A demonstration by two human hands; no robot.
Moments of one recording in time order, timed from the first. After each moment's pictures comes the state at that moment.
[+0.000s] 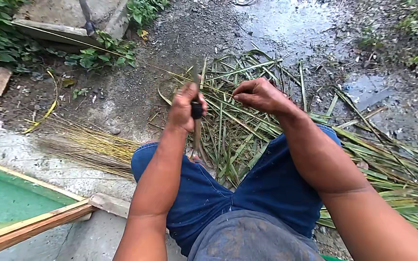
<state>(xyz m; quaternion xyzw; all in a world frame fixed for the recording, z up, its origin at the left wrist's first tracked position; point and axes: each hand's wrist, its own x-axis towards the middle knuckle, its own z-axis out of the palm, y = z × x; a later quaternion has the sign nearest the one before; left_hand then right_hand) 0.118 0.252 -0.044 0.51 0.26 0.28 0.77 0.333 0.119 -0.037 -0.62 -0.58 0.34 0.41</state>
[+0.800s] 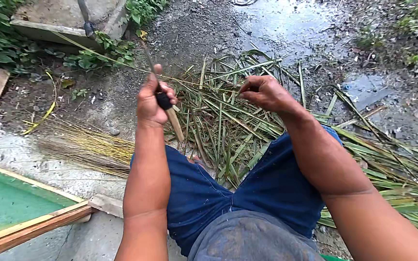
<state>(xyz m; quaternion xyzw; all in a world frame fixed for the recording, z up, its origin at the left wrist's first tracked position) 0.083 0.309 -0.033 0.45 0.26 0.39 0.76 0.345 0.112 -0.037 -0.66 -0.58 0.27 0.40</state>
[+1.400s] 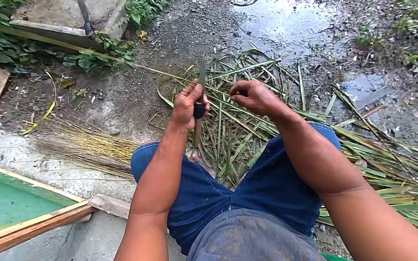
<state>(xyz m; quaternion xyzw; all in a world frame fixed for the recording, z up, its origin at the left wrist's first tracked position) 0.120 0.253 -0.052 0.52 0.25 0.27 0.77 0.324 0.122 -0.042 -0.67 -0.58 0.29 0.35</state>
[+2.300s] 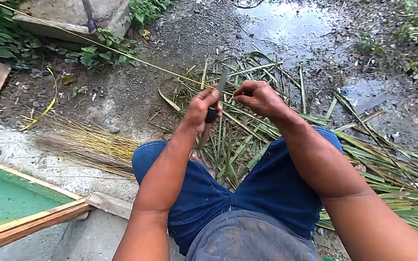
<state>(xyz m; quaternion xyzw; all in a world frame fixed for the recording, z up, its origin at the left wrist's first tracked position) 0.133 0.237 -0.052 0.53 0.26 0.19 0.79 0.323 0.120 -0.042 -0.67 -0.56 0.28 0.41</state>
